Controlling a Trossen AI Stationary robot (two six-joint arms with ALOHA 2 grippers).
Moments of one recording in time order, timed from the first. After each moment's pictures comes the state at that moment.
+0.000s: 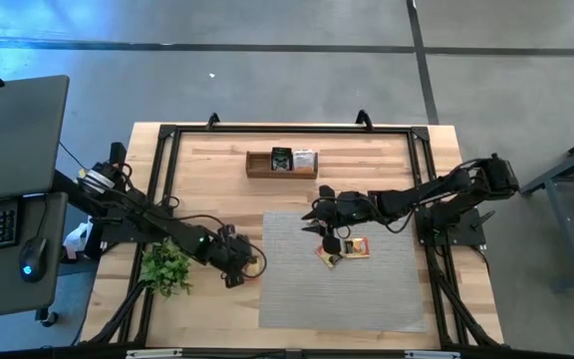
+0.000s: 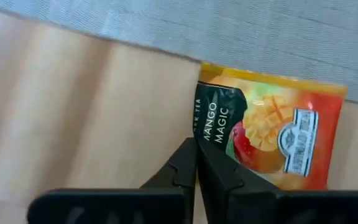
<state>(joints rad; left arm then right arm) -0.47 1.59 0.72 -0.25 -0.30 -0.67 0.07 1.51 0.69 0.36 0.01 0.08</state>
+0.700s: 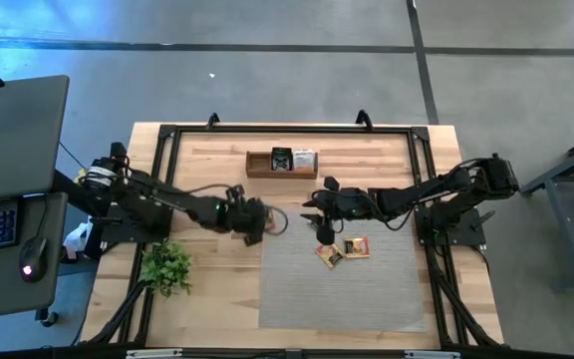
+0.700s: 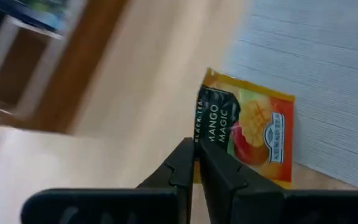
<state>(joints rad) -0.16 1.58 0.88 -0.44 -0.55 -0.37 0.04 1.51 0.69 0.37 0.17 0.13</state>
